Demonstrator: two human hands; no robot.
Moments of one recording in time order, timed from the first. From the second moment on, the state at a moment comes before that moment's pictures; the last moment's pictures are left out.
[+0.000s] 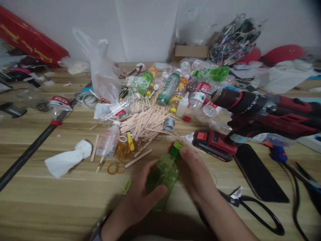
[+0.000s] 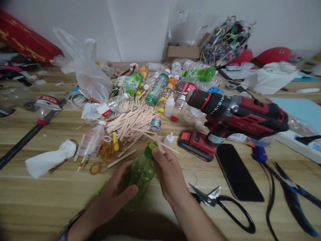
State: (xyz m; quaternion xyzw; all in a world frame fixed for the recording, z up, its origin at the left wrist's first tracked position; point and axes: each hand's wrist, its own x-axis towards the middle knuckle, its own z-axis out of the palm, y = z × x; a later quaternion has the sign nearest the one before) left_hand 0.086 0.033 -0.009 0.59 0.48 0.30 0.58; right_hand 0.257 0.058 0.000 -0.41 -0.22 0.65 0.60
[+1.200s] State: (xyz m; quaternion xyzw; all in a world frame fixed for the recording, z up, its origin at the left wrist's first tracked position) left_hand 0.009 -0.001 0.019 0.64 0.57 0.05 0.51; right_hand 0.270 0.057 -0.001 -0.44 -0.19 0.68 0.56
